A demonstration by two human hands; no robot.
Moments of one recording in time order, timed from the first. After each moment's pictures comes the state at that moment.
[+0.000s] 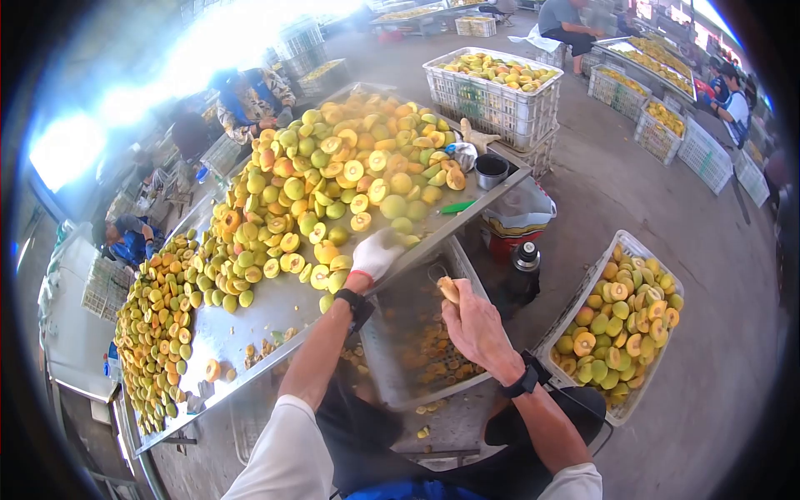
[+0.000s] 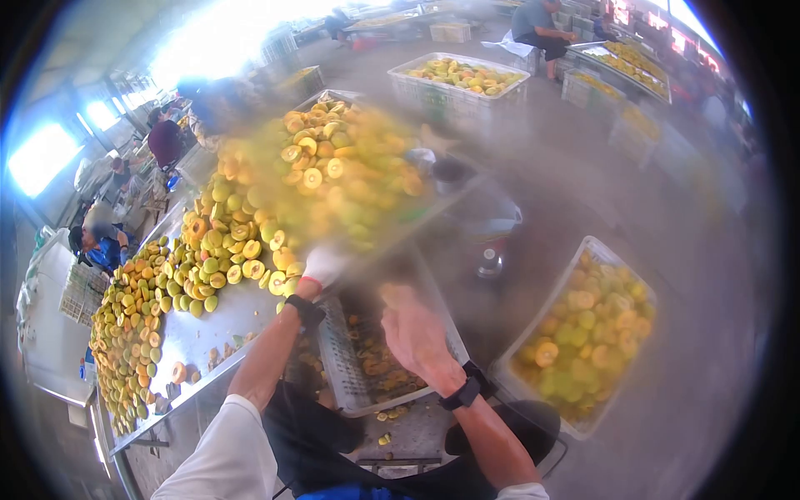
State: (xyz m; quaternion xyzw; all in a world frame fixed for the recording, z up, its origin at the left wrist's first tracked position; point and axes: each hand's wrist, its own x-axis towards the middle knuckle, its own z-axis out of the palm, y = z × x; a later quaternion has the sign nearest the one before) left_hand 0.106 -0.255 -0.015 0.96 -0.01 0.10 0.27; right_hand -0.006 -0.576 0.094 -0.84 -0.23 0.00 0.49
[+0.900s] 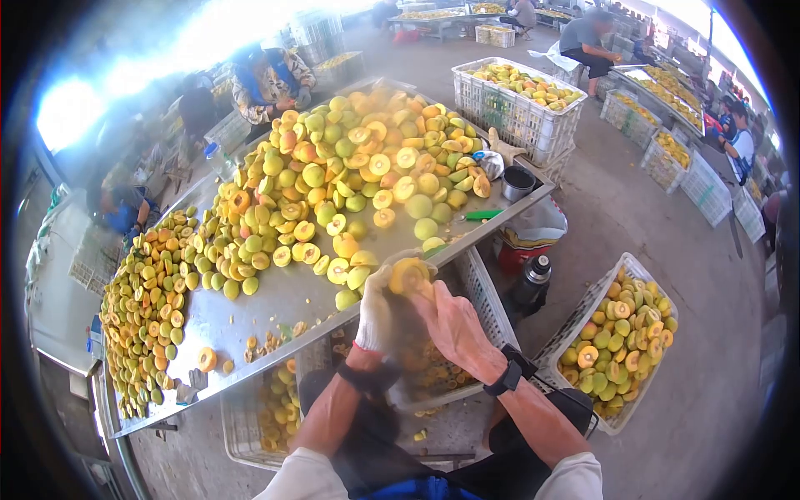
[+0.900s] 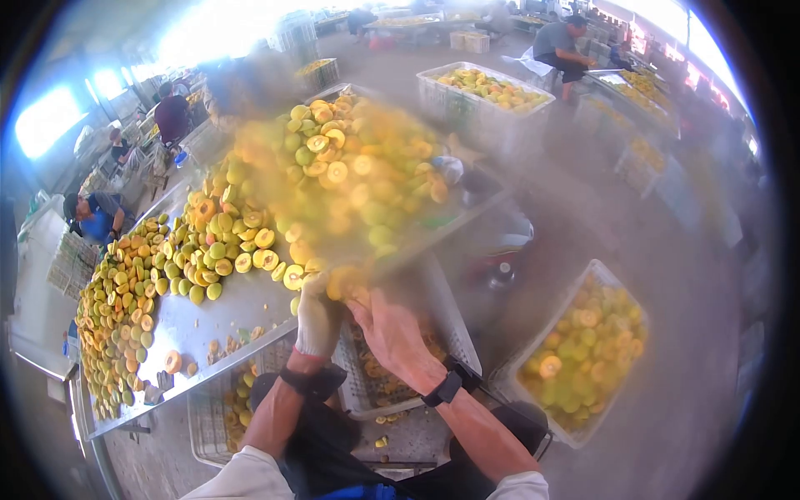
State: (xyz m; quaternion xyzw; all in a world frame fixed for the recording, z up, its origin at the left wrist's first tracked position) left_hand -0.047 -0.341 0.129 0.42 0.07 0.09 0.90; right_hand -0.014 -0.486 0.113 -0.83 -0.33 0.03 0.45
